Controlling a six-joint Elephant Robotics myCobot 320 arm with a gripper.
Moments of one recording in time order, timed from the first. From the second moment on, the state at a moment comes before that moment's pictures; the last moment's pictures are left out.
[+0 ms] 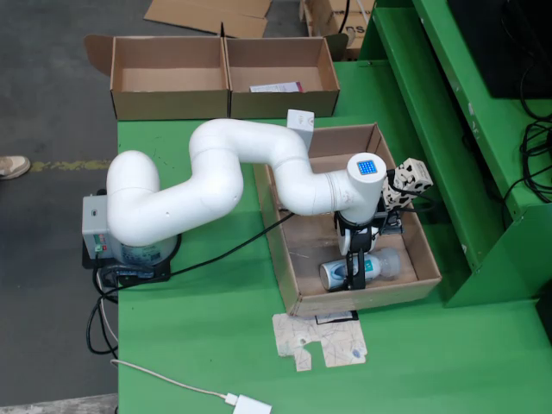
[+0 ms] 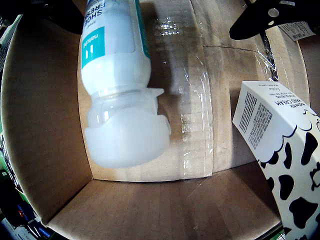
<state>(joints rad) -0.03 -1.06 -0.70 0.34 1.52 0.10</state>
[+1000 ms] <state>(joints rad) -0.03 -1.06 -0.70 0.34 1.52 0.10</state>
